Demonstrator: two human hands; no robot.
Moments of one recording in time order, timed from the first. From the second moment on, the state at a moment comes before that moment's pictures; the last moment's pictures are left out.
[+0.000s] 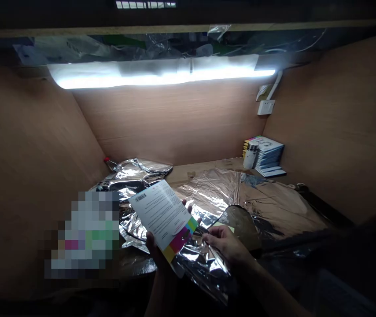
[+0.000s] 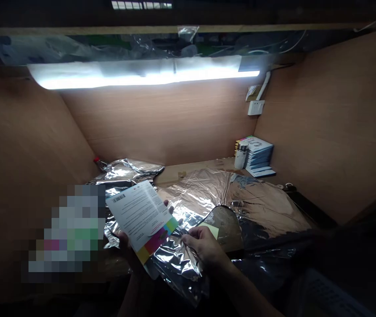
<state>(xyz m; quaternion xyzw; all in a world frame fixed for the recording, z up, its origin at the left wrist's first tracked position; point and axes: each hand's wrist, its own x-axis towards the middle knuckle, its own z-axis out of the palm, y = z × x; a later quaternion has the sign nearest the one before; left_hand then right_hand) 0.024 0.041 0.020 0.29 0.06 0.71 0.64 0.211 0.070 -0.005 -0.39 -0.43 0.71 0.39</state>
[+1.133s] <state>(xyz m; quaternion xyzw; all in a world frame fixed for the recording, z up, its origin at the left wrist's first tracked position) 0.090 0.077 0.006 0.27 0.22 0.58 0.74 0.214 0.048 0.037 -0.35 -0.92 0.12 0.14</state>
